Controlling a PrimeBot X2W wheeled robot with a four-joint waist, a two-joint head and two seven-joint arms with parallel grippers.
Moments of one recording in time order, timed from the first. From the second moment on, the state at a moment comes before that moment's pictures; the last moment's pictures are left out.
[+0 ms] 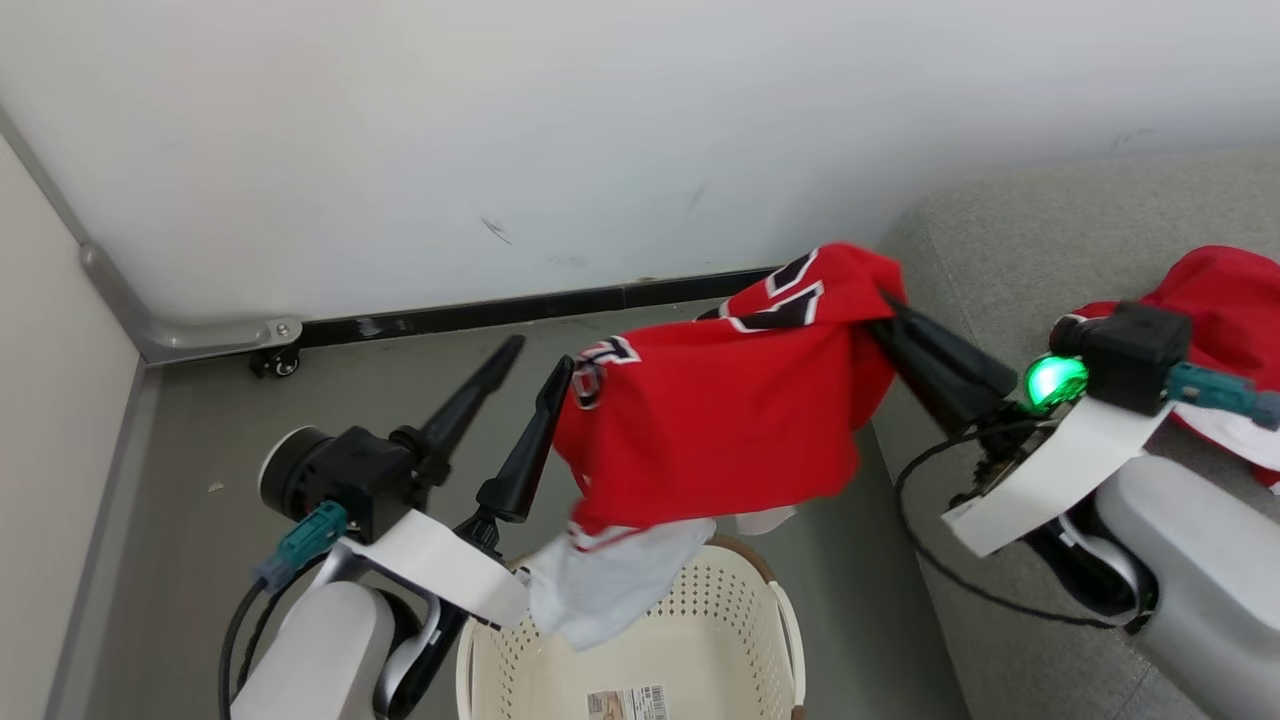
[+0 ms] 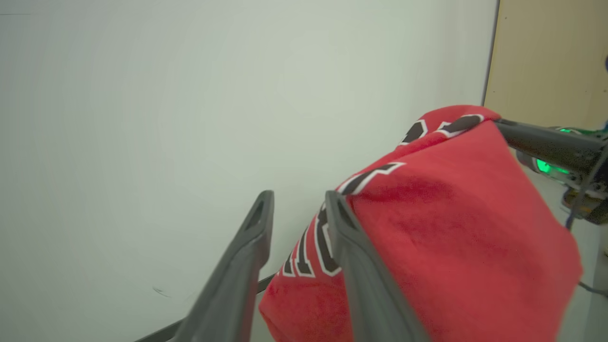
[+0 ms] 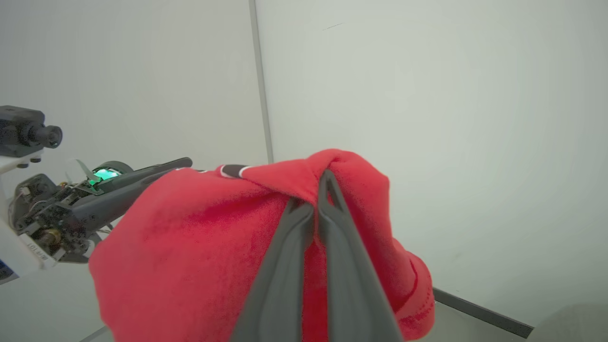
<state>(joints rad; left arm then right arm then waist) -0.37 0.17 -0.41 0.26 -0.34 -0.12 -0.26 -0.61 -0.54 0.82 0.21 0.84 0.13 -0.21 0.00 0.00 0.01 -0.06</state>
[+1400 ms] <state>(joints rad) -0.31 0.11 -0.31 0.23 -0.33 -0.11 -0.26 -0.16 -0.53 0.17 0.07 0.67 0.13 -0.25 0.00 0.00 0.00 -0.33</state>
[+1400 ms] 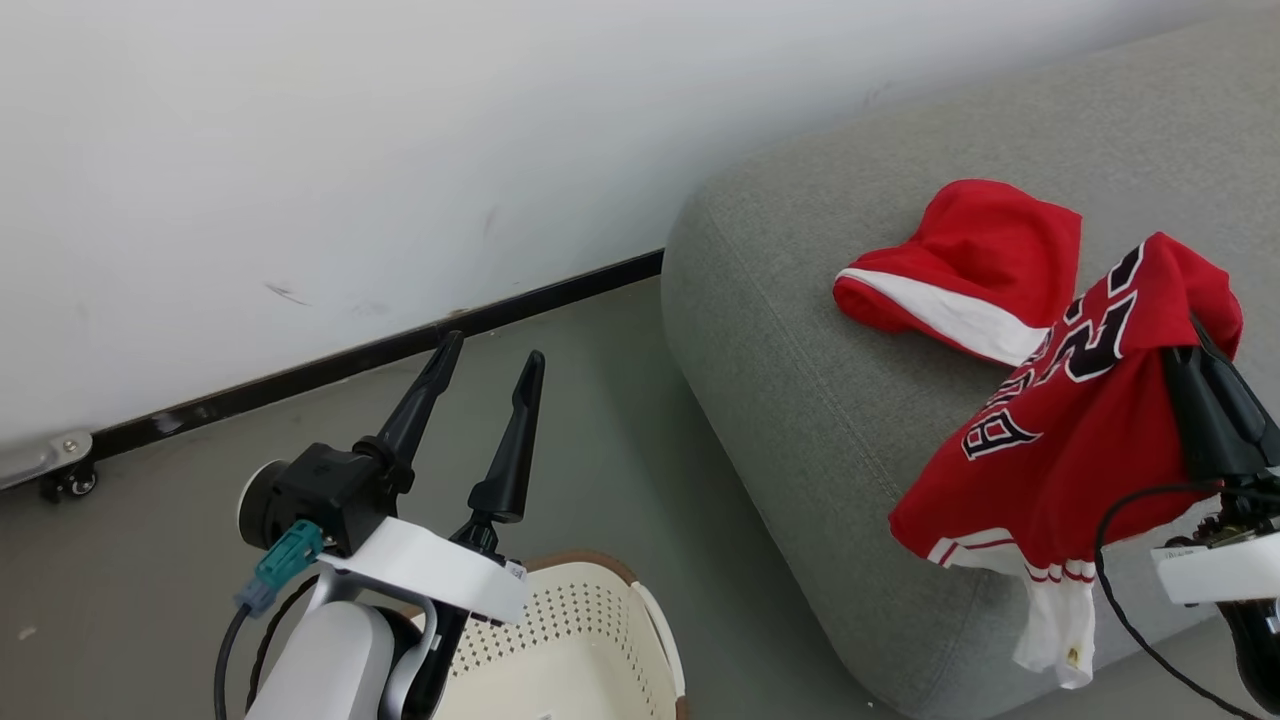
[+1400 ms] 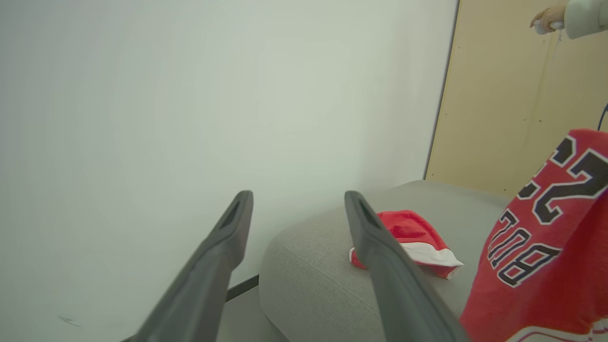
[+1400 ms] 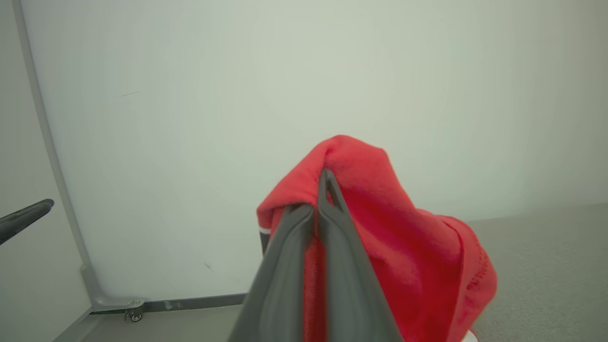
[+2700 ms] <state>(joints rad) -0.20 0.13 -0.14 0.08 -0.27 -0.05 -0.26 -0.66 -0.44 -0.03 0.13 0.64 0.13 -0.08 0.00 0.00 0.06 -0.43</state>
